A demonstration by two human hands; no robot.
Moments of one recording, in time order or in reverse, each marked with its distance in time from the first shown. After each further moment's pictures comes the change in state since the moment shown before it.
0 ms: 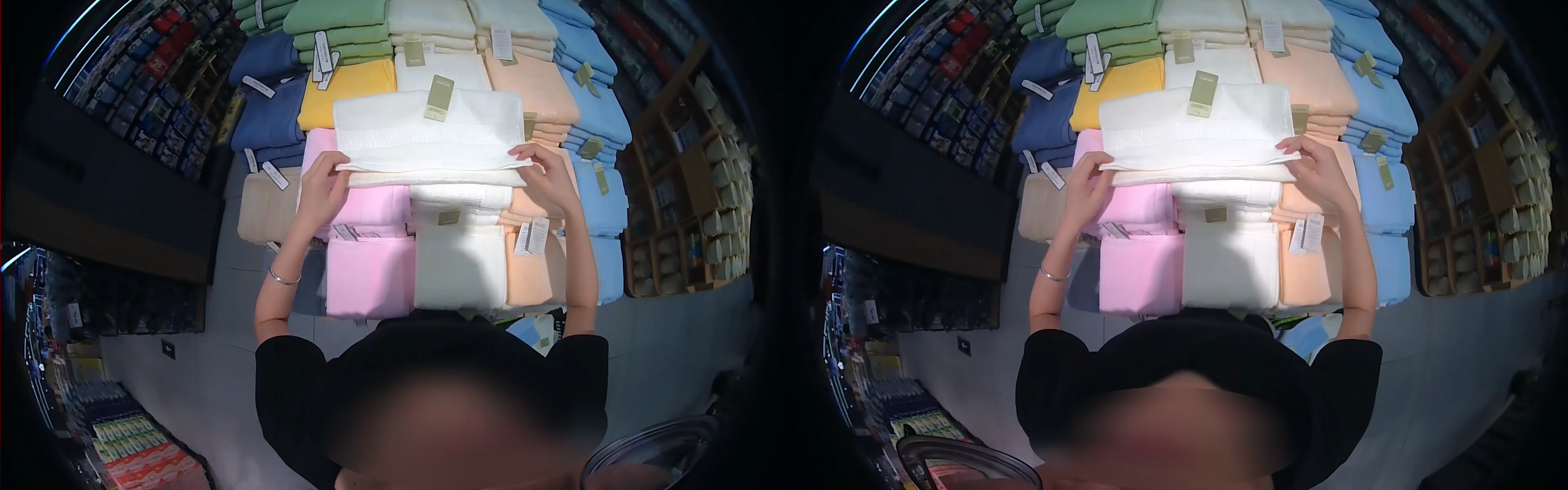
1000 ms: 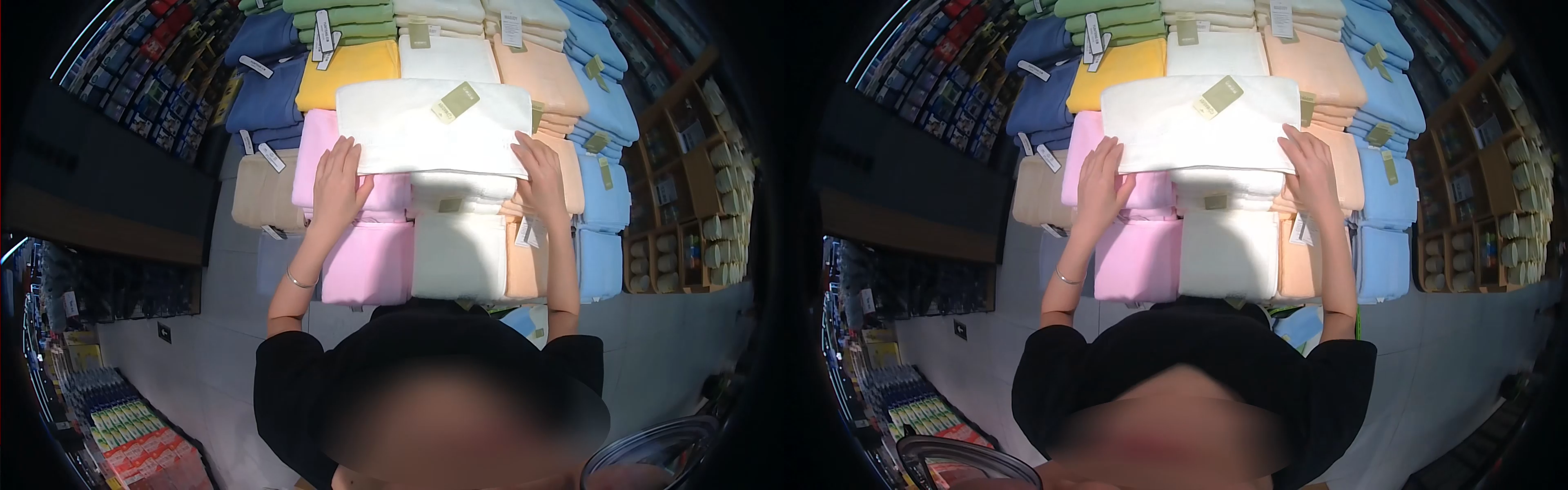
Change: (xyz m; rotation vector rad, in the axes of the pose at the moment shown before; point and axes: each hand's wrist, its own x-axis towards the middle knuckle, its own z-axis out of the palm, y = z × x) left_hand -0.021 0.023 0.027 0.568 -0.007 0.104; right_hand -0.015 -0.006 0.039 -0.744 0.277 -0.299
